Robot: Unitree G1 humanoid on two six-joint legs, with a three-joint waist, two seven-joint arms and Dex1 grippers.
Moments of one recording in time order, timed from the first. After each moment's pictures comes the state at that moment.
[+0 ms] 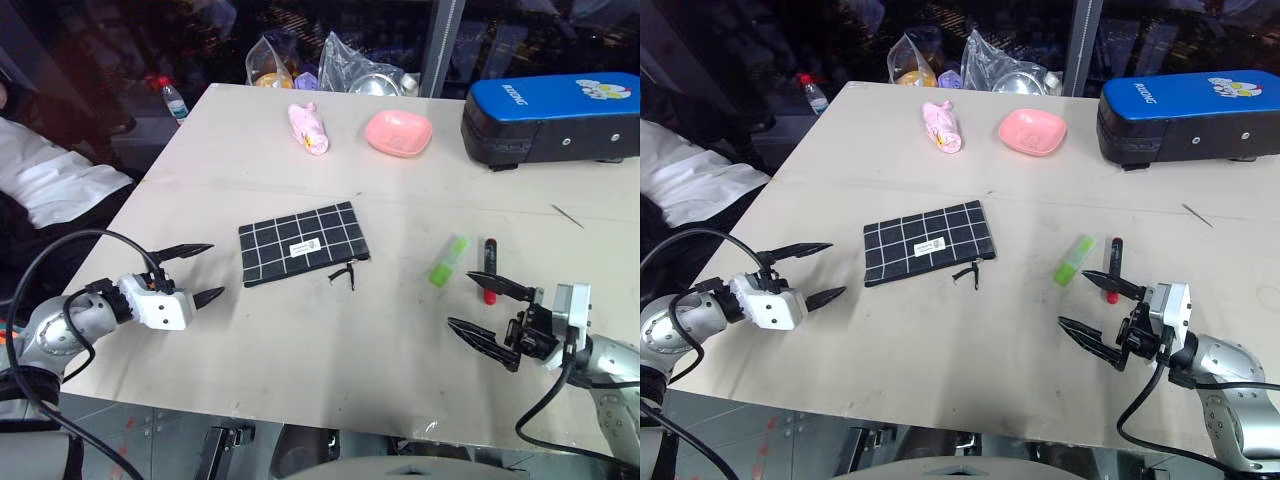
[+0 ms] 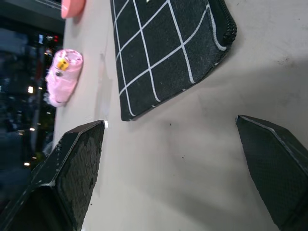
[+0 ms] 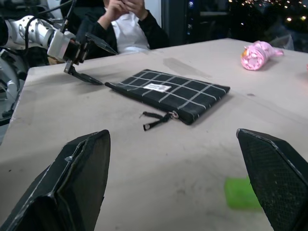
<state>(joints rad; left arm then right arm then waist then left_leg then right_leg) -0.32 0.99 0.06 0.88 0.44 -1.26 -0.46 0.21 -0.55 -0.16 -0.33 0.60 0.02 1.08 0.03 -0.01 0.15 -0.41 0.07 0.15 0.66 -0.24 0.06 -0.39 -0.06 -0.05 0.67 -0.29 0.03</state>
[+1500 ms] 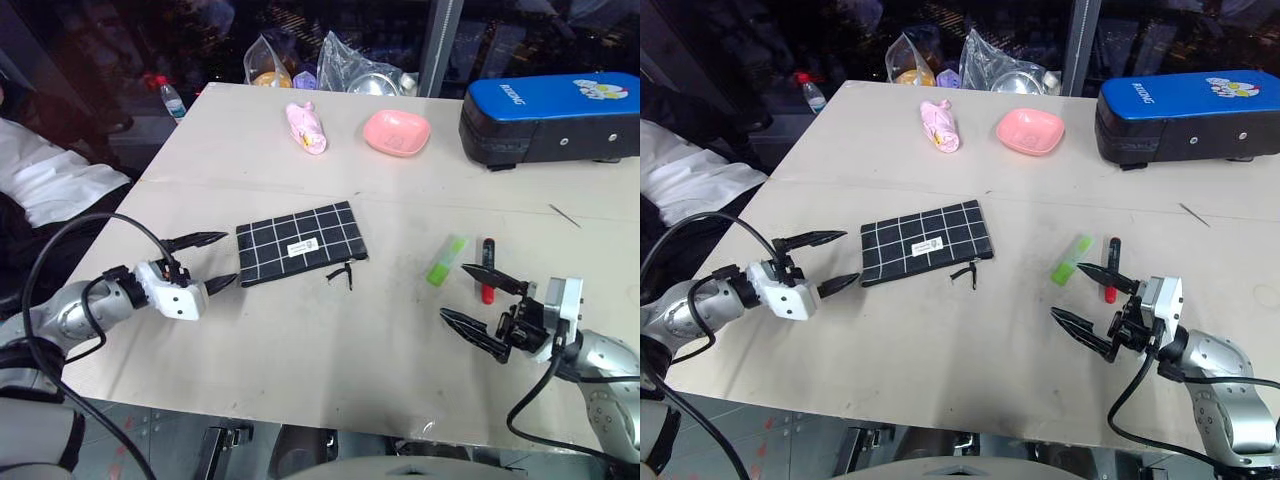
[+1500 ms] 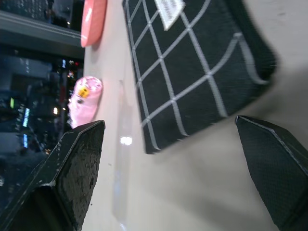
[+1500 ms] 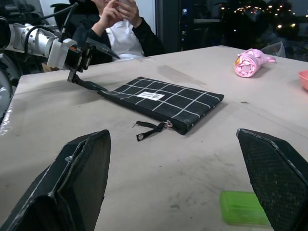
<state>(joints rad) -0.49 1.03 -0.18 0.96 0.58 -1.31 -0.16 0.19 -0.52 -0.13 -0.34 0.59 0.02 1.02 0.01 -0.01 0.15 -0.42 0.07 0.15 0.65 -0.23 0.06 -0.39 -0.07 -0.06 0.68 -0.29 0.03</state>
